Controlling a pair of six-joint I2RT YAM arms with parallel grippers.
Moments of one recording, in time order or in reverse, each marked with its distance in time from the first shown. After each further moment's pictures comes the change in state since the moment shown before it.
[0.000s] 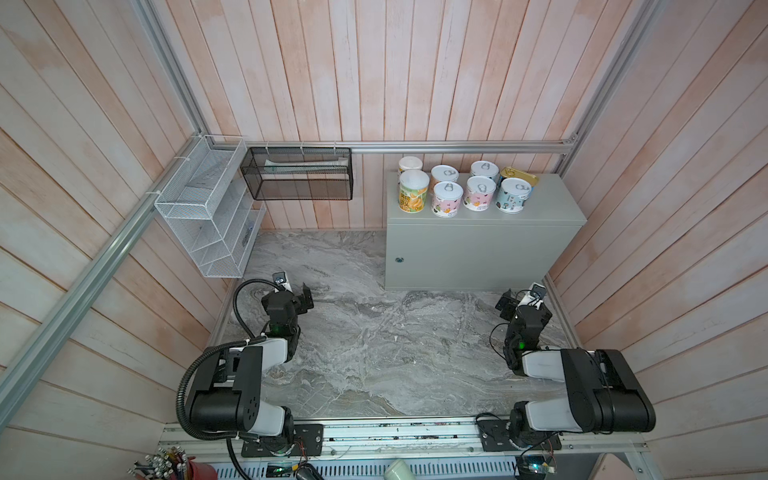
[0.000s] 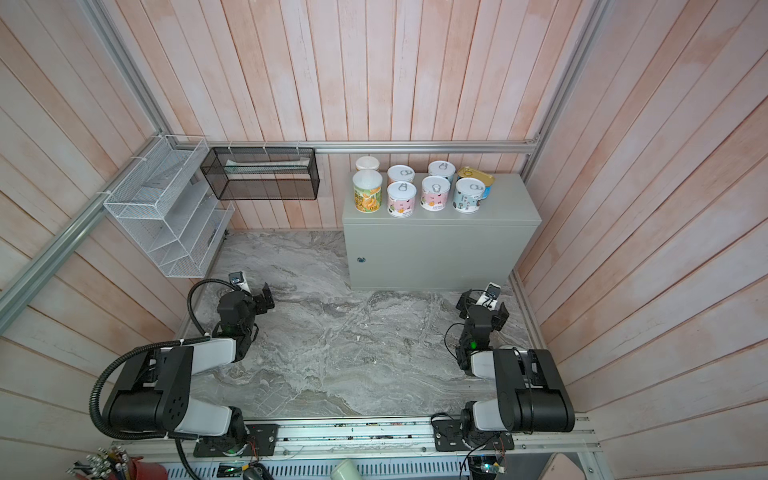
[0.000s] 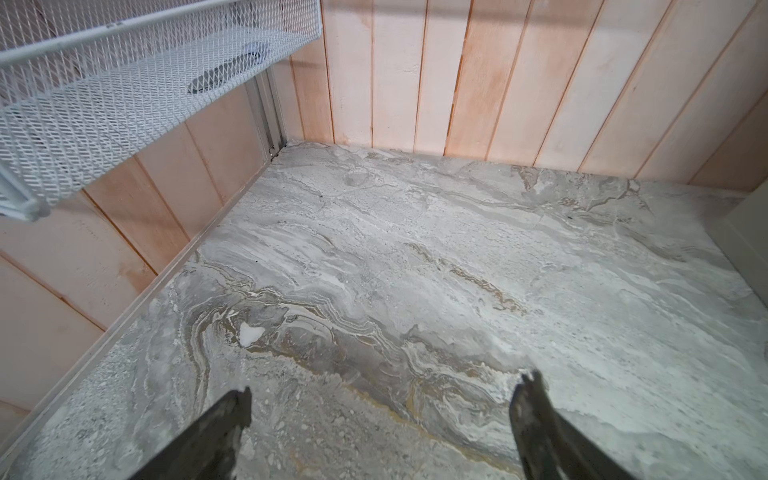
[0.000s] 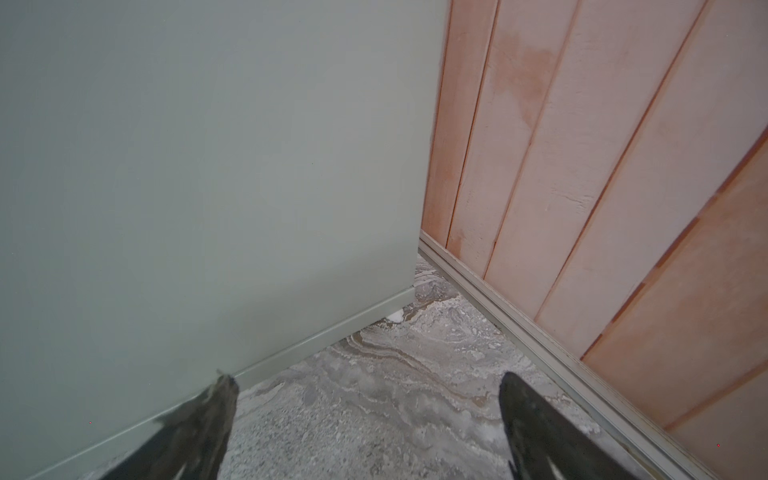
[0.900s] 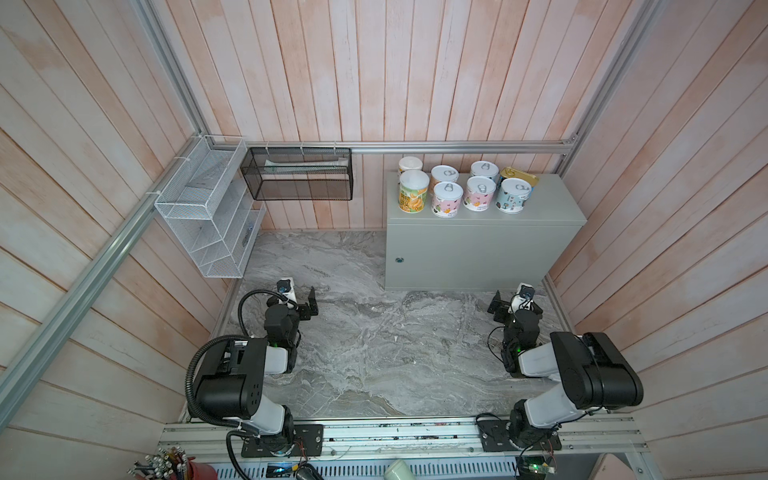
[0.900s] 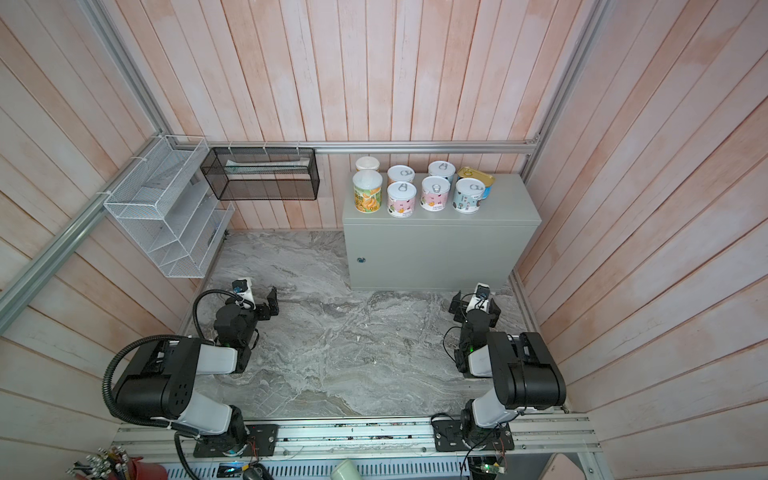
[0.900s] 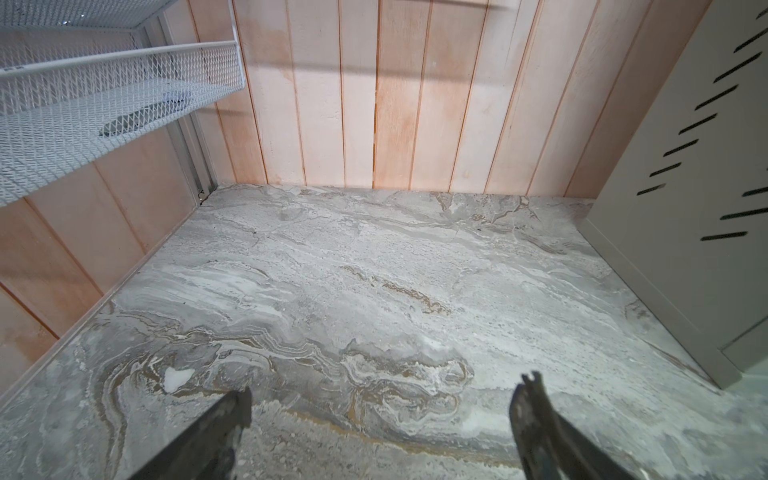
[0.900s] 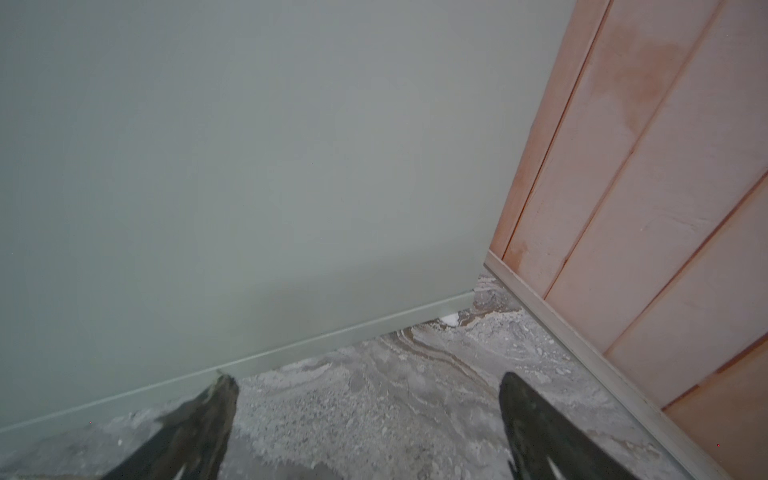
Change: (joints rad) left arm 0.019 0.065 -0.136 0.358 0.205 0.045; right arm 0.014 0.130 -0.029 0.173 -0.181 -0.100
